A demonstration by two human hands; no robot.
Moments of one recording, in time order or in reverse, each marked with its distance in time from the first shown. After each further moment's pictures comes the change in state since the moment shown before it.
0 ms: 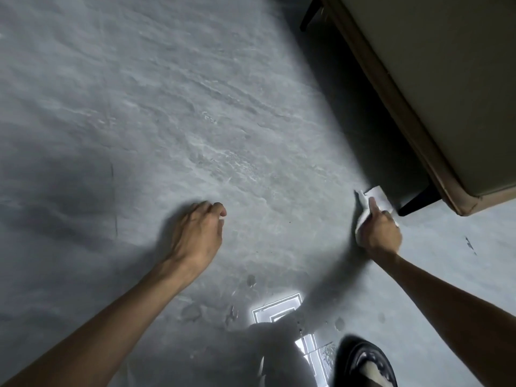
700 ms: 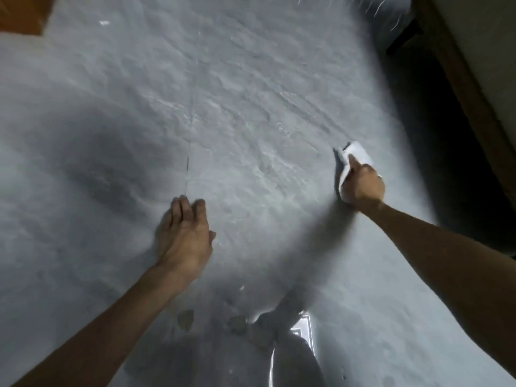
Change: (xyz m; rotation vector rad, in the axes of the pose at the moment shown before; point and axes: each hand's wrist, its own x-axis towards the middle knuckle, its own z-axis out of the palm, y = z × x) left_hand -0.036 -0.100 -0.044 0.287 -0.082 -0.367; right_hand 0.060 -0.224 -0.003 0.106 -0.007 -0.442
